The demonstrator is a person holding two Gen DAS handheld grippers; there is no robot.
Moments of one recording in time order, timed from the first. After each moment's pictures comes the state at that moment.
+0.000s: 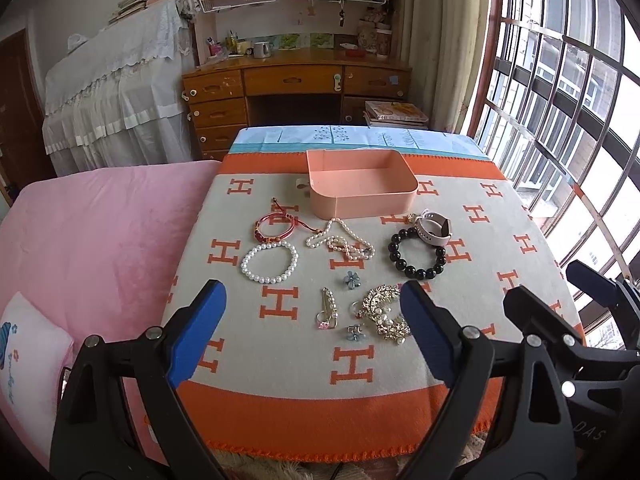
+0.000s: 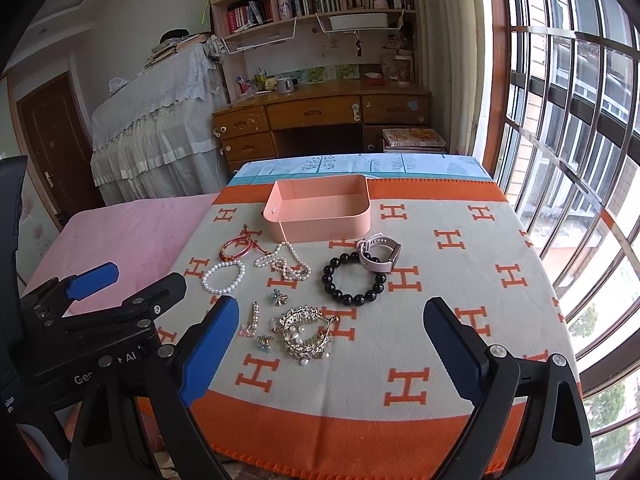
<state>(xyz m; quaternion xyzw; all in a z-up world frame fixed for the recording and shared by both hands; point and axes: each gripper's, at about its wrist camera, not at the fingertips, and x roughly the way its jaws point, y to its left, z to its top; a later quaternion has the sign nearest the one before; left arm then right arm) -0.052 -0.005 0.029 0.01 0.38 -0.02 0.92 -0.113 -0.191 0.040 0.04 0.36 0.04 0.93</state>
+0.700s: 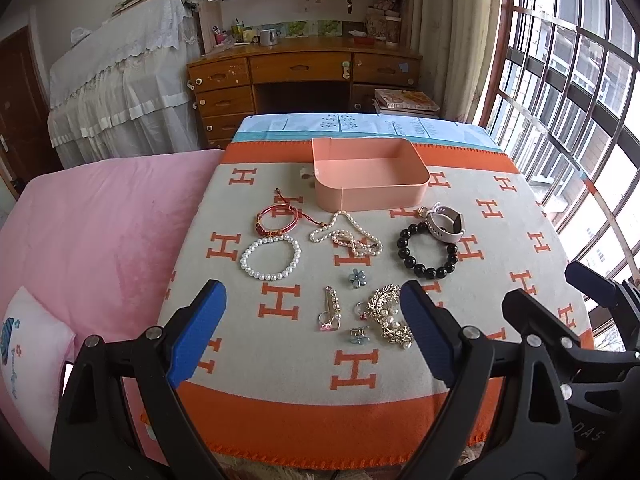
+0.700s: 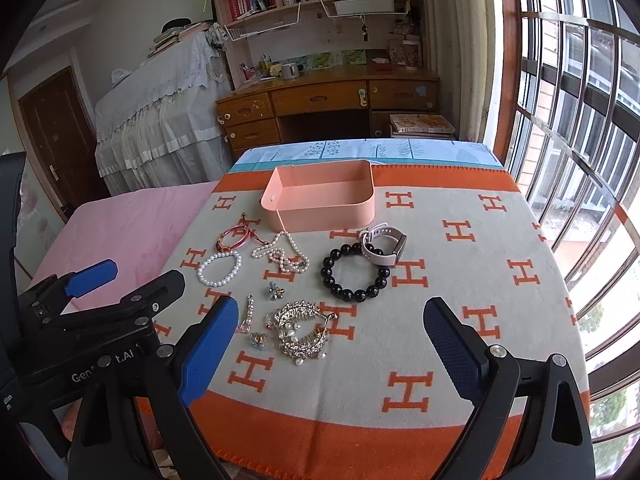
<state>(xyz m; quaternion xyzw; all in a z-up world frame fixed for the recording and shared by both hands) -0.024 -0.013 0.015 0.01 0.41 0.00 0.91 -0.077 -0.200 0.023 0.04 0.38 0.05 0.92</state>
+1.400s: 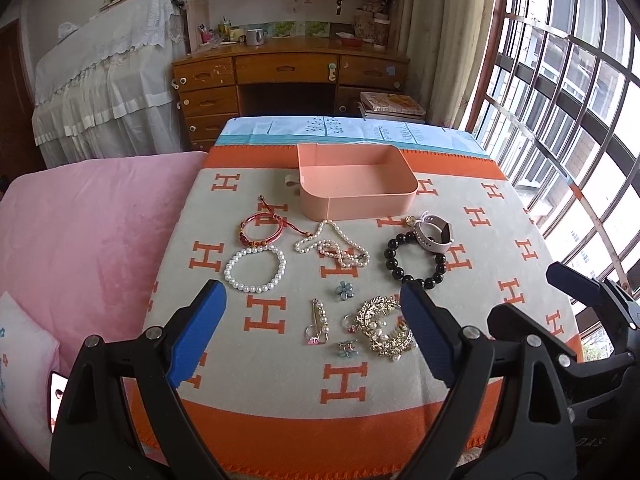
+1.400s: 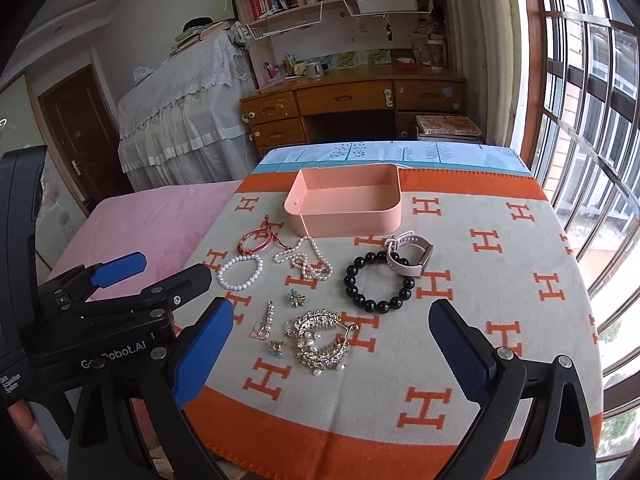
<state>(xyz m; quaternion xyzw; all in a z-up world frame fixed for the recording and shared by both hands) -0.005 -0.008 0.010 -0.01 0.40 -0.03 0.91 -0.057 -0.196 0.018 0.05 0.38 0.11 0.92</state>
